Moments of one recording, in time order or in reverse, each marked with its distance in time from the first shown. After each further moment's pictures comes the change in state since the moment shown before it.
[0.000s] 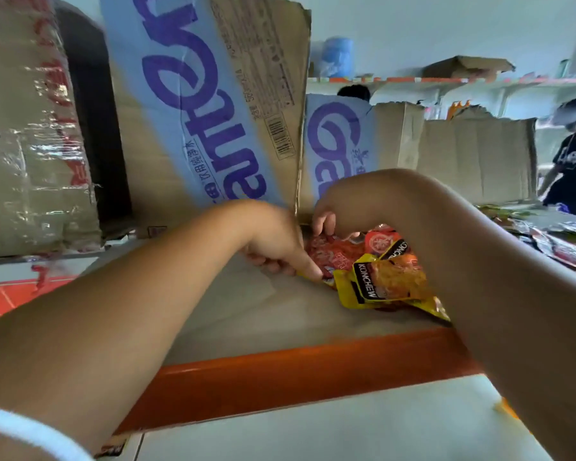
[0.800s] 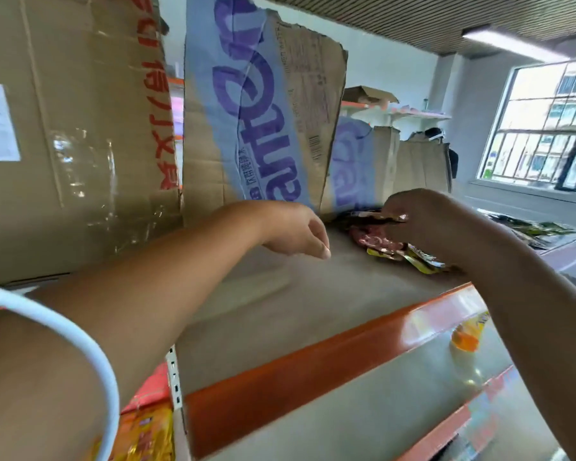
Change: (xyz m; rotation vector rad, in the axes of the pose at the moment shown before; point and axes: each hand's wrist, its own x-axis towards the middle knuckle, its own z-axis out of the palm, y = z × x) left_hand -0.062 -0.122 -0.011 0.043 0.201 0.498; right_hand -0.067 -0.124 0.019 0.222 0.566 0.667
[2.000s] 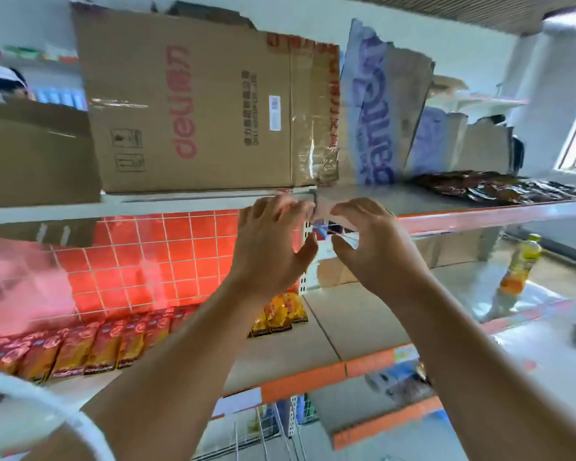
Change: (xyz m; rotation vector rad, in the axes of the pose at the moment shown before) left_hand -0.391 -0.055 0.126 0.207 1.057 -0.050; right_hand -0.299 -0.276 0.031 0.387 0.295 -0.401
